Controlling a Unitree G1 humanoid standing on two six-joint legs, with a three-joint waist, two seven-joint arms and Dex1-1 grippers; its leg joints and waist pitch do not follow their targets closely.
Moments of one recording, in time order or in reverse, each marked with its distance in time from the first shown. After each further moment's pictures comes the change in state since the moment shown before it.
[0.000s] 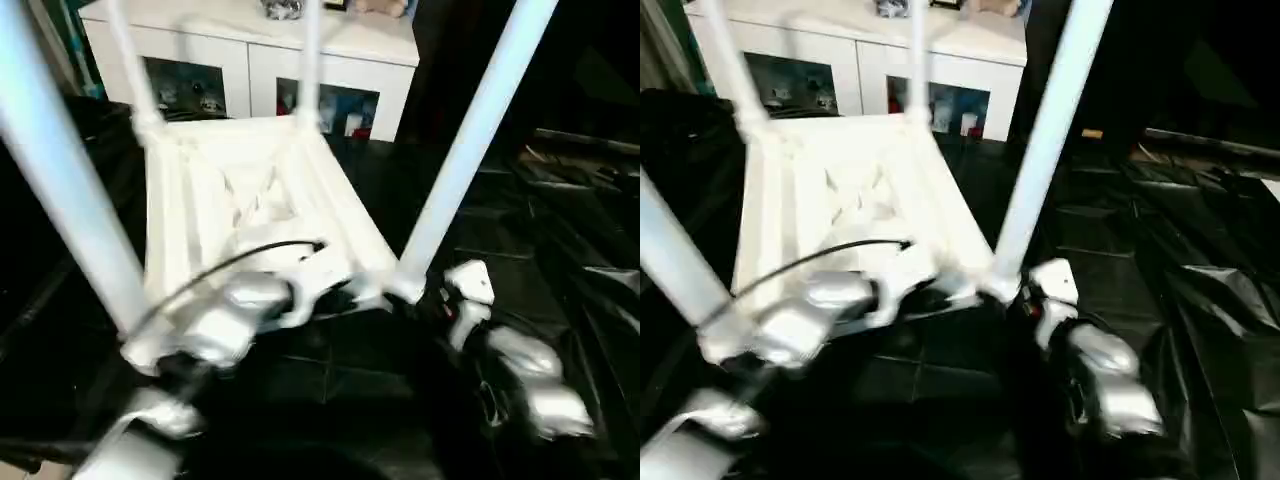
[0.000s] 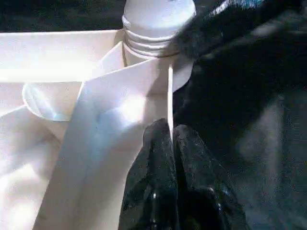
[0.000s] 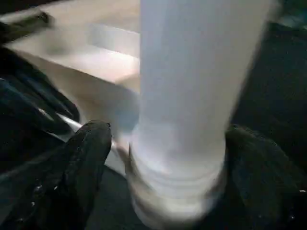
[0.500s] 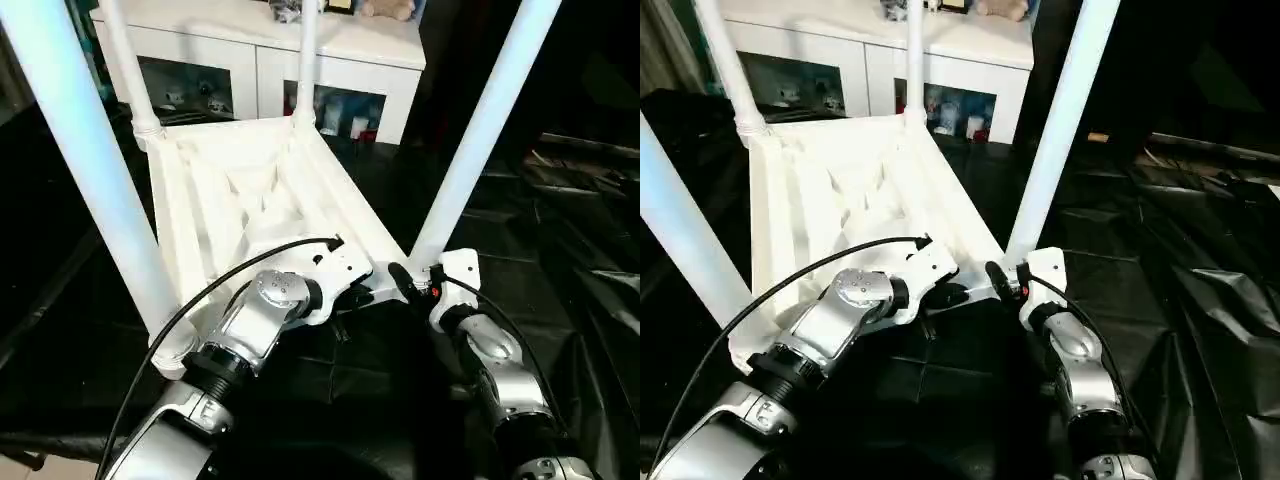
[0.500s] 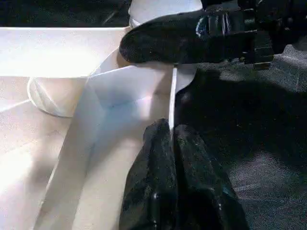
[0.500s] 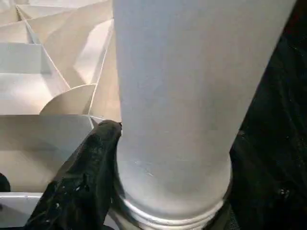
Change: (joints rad) left arm -0.080 -0.215 0.001 0.121 0.089 0.137 0.313; right arm -0.109 0.178 -0.082 0.221 -0.109 -0.047 -0.477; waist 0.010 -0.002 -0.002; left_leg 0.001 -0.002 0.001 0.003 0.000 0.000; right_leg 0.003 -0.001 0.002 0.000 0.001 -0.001
